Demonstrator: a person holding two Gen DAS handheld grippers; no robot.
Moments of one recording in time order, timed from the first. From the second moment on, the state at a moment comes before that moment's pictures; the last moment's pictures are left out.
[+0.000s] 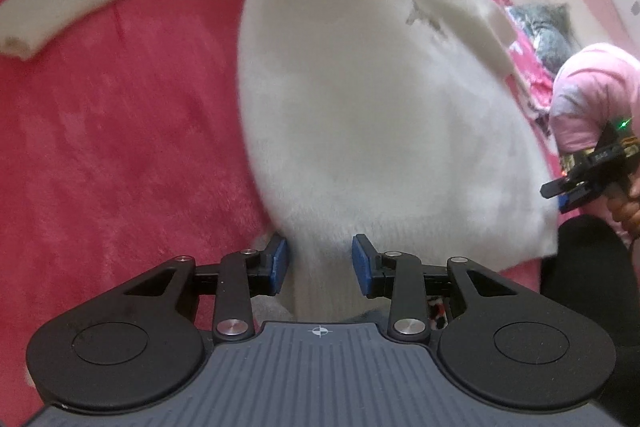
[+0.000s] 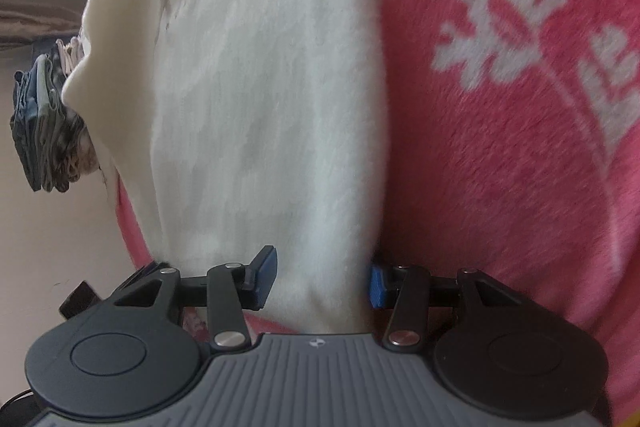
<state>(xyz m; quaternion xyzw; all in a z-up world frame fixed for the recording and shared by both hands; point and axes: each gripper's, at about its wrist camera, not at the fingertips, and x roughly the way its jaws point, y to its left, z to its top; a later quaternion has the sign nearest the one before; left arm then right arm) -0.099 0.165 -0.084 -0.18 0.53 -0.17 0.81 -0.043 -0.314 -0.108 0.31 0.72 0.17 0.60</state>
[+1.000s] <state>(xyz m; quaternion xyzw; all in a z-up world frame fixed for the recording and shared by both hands) -0.076 0.111 -0.063 -0.21 0.55 -0.32 0.74 -0.066 -0.333 -0.006 0.20 0.66 0.14 0.71</state>
